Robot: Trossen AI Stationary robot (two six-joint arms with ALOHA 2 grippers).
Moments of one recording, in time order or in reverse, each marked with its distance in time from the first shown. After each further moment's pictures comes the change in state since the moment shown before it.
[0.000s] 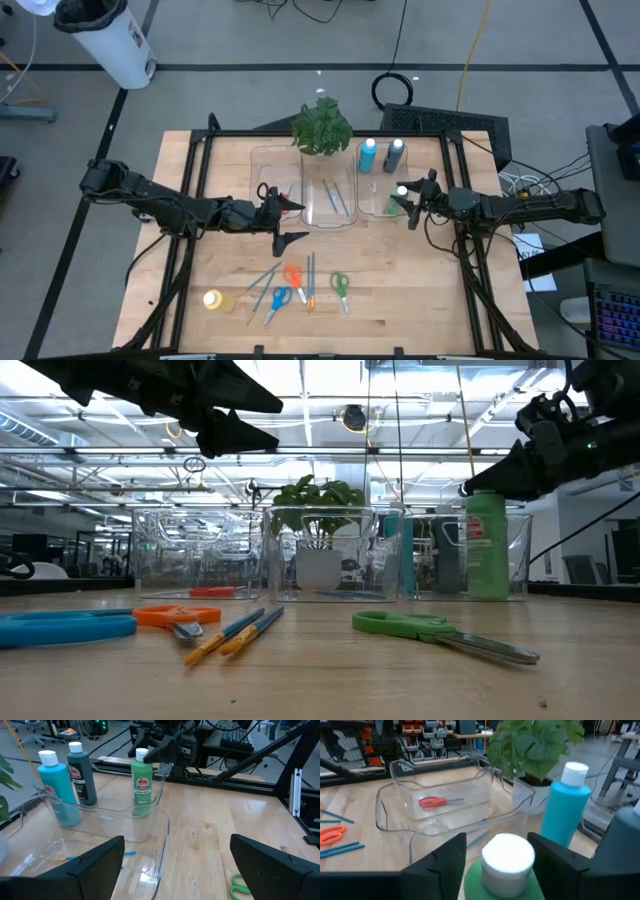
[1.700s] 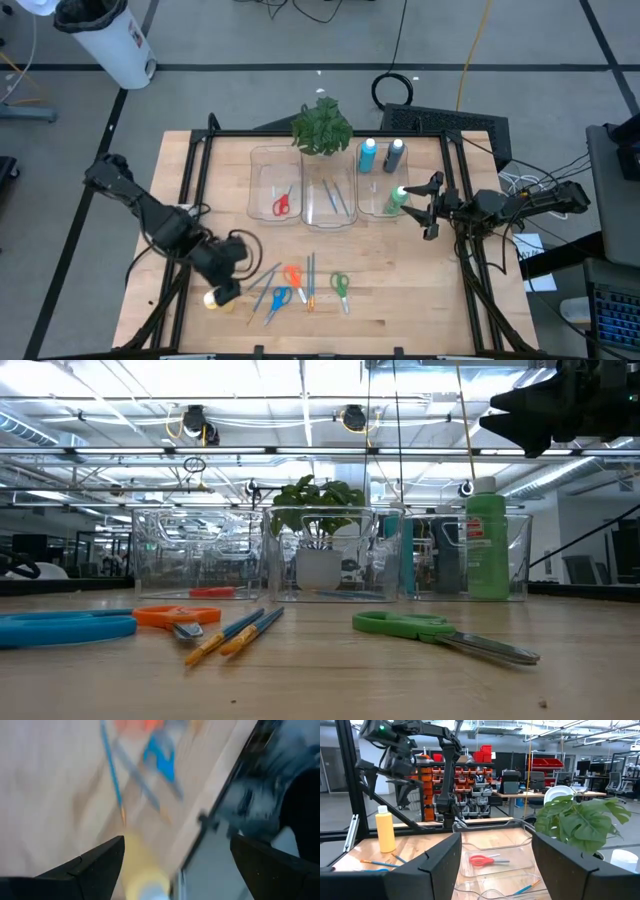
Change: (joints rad) left arm -0.449 0.007 0.623 -1.483 0.371 -1.046; right arm 0.210 -0.204 0.000 0.130 -0.026 -0.140
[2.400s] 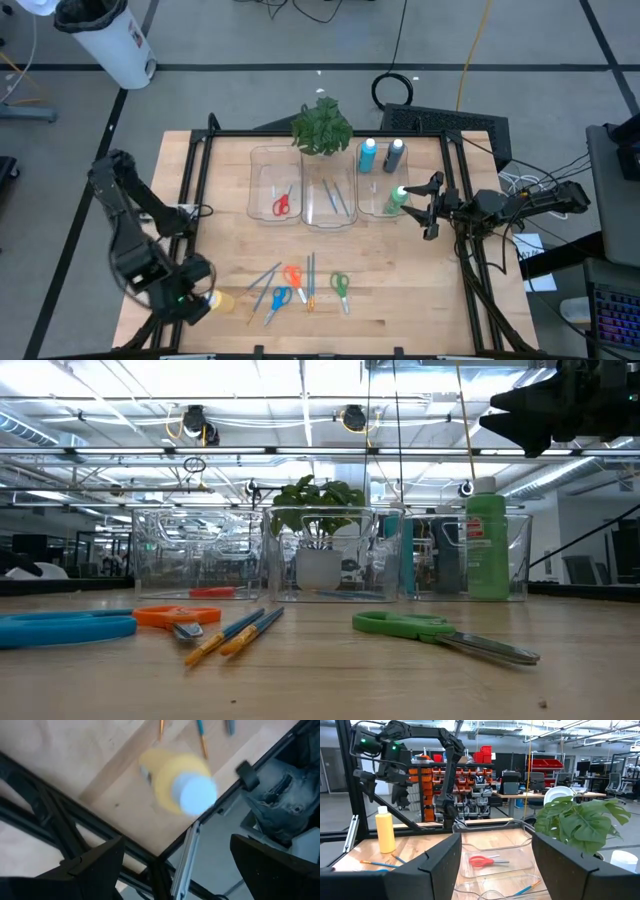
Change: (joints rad) left arm -0.381 0.014 -0.002 -0.171 -0.016 -0.614; right arm 0.000 0.000 0.000 0.004 0.000 -0.003
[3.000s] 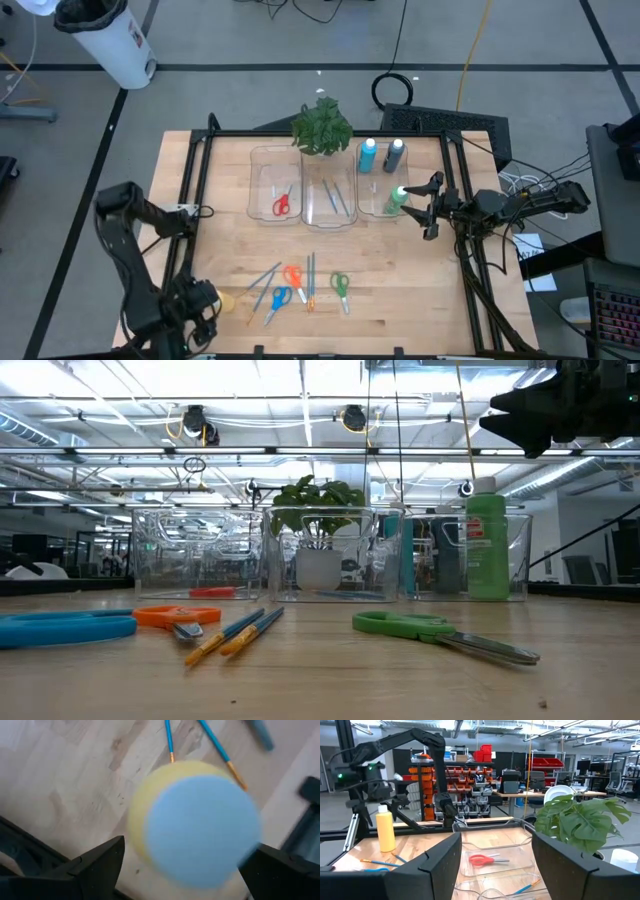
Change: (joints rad) left arm -0.167 0.339 0.000 -0.004 -0.312 0.061; right arm 0.000 0.000 0.000 -0.006 0.000 0.003
